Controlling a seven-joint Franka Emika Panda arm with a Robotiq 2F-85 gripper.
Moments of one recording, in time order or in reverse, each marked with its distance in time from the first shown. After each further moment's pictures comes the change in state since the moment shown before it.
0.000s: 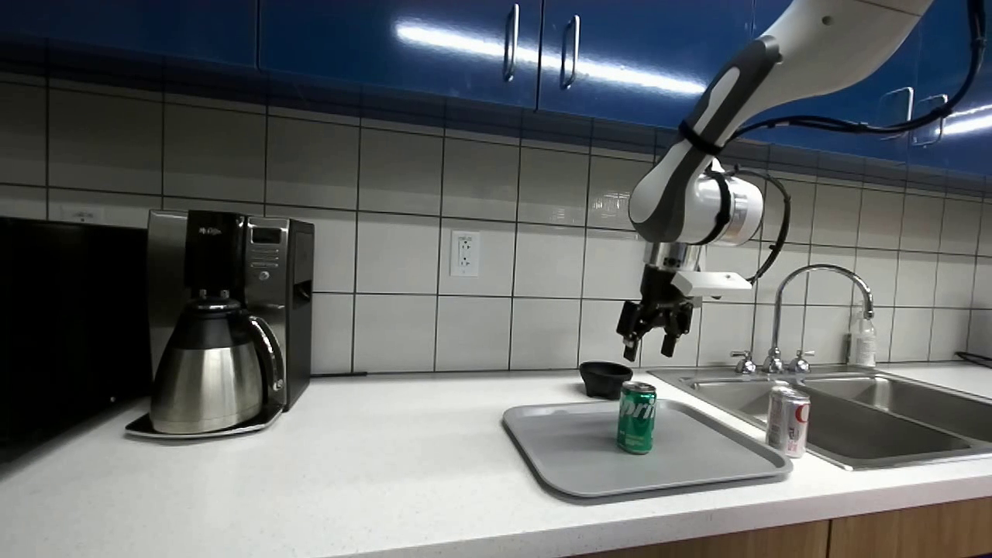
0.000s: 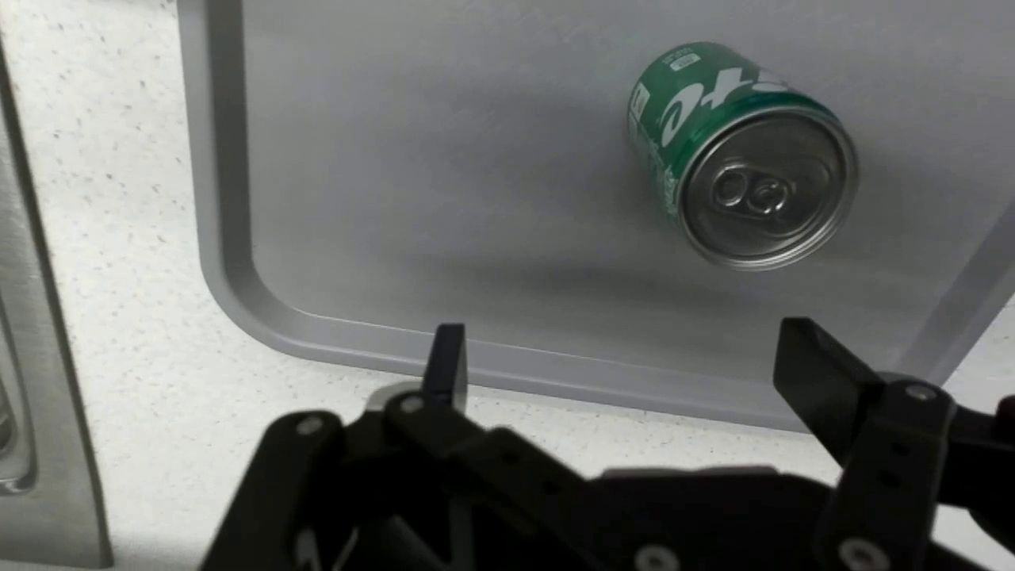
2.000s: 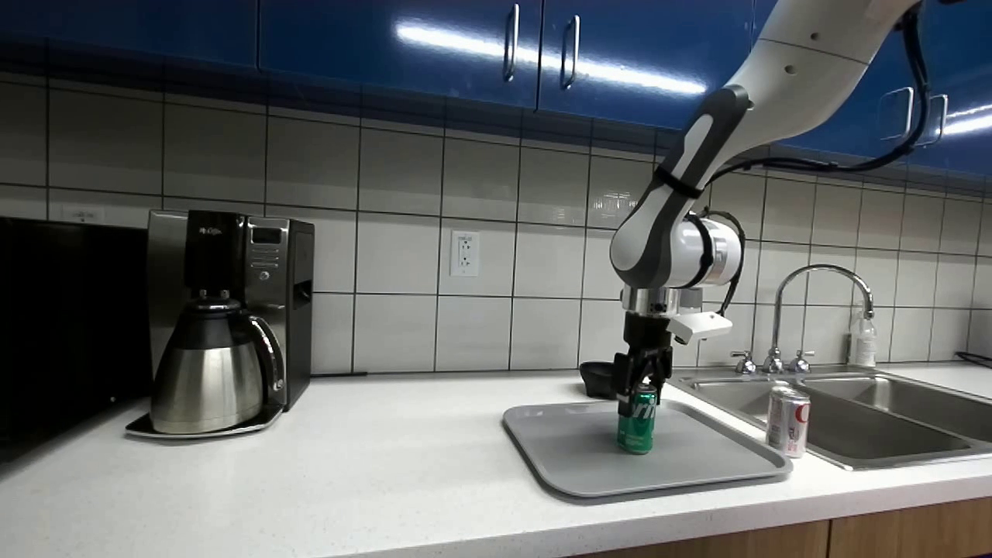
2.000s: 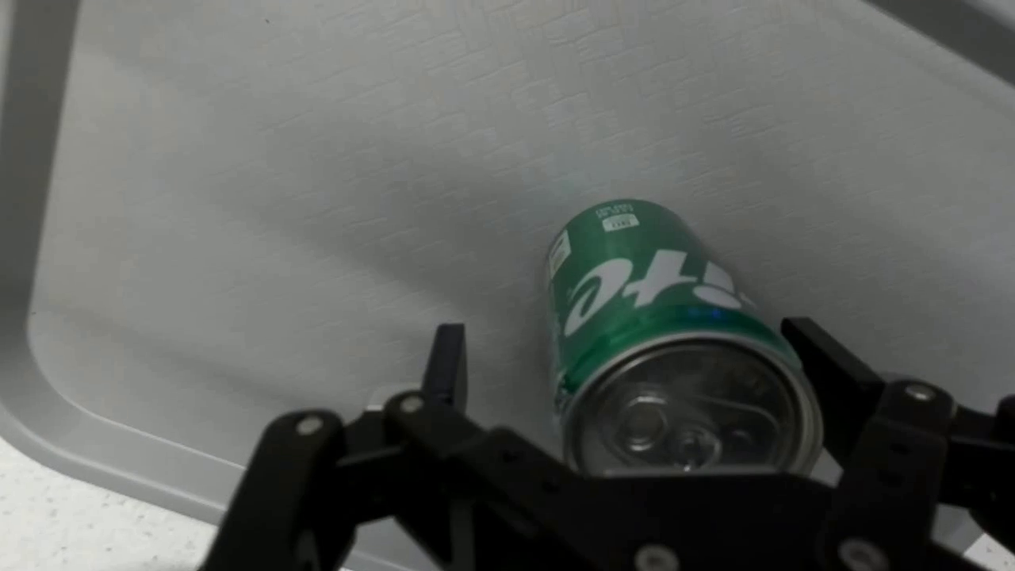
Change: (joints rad) arm 0.022 0.140 0.045 -0.007 -0.077 0.000 -0.111
